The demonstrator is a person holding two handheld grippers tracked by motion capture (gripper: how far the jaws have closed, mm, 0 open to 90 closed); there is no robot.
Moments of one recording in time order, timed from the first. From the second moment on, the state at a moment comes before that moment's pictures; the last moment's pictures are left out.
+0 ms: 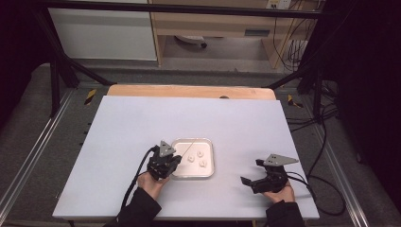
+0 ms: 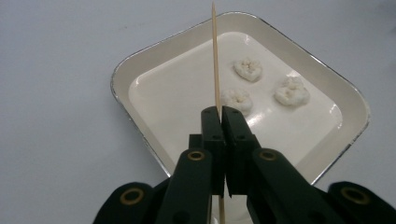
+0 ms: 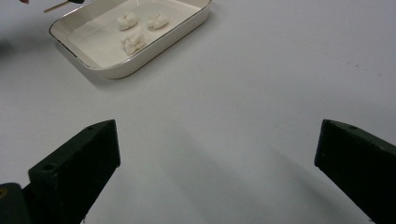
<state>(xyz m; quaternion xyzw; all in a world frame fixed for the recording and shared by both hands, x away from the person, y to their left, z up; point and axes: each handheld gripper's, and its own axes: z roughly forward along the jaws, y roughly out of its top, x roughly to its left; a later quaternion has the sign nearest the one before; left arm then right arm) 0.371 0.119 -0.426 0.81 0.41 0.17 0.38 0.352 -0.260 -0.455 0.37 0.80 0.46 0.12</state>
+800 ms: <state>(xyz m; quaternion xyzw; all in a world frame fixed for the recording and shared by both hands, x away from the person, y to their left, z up) 0.361 0.105 -0.421 0.85 0.32 0.13 0.39 0.350 -0.245 -0.450 0.34 0.83 0.43 0.14</state>
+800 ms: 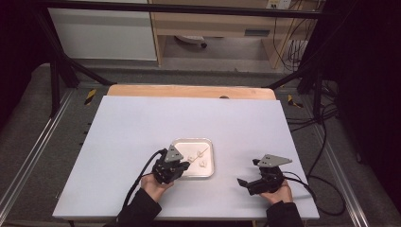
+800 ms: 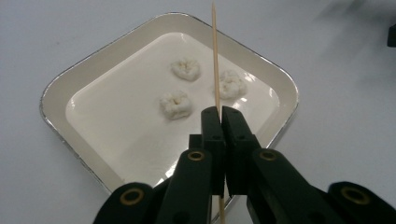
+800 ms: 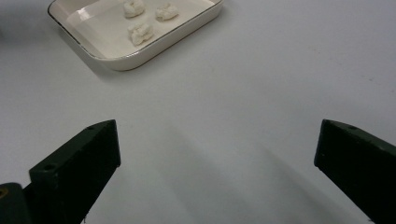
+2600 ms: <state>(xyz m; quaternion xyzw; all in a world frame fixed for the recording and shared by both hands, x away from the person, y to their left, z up) 0.365 0.033 -0.396 0.93 0.18 0.09 0.31 0.330 -0.194 -0.425 0.16 0.90 0.28 0.28</state>
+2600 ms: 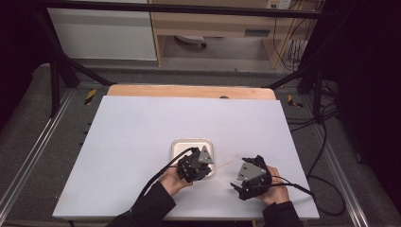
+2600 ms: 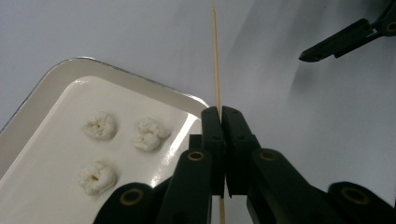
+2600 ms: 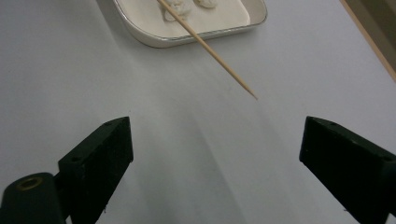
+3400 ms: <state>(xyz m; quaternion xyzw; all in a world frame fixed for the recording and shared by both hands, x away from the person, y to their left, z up) 0.360 -0.003 -0.396 0.95 0.13 0.09 0.27 0.320 -0.189 -0.429 0.05 0.91 0.24 0.33</state>
